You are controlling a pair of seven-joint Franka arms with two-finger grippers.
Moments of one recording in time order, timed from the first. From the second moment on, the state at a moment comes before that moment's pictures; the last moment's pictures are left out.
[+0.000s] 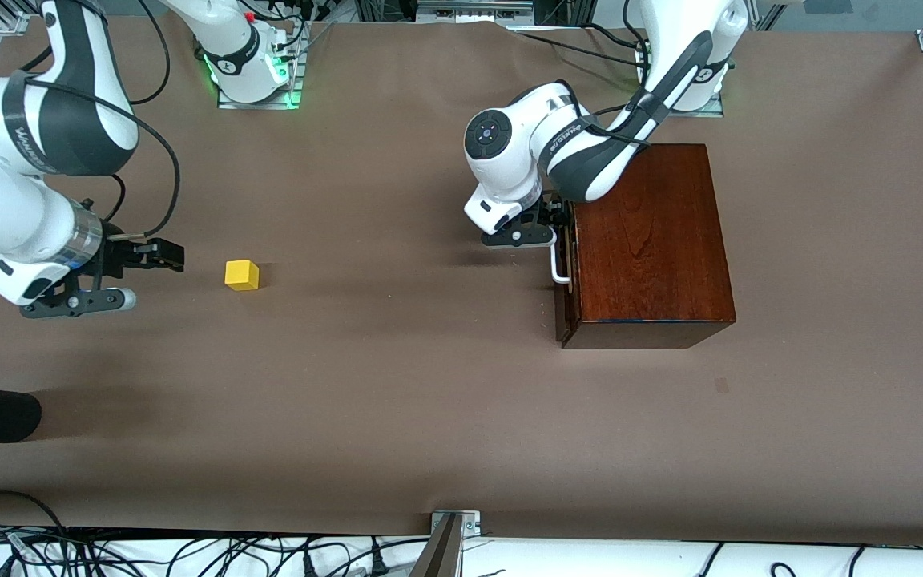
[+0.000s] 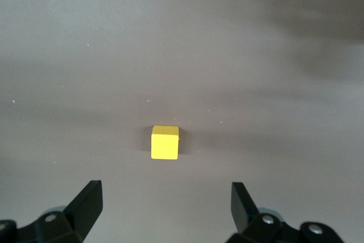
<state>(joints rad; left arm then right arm) -0.34 0.52 -0.50 -1.78 0.39 1.94 -1.00 0.15 0.26 -0.06 -1.64 -0.01 1.77 -0.03</state>
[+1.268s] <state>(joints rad) -0.43 0.59 -0.50 -1.68 0.39 2.14 -1.12 0.15 0.24 -0.06 -2.18 0.03 2.35 -0.01</state>
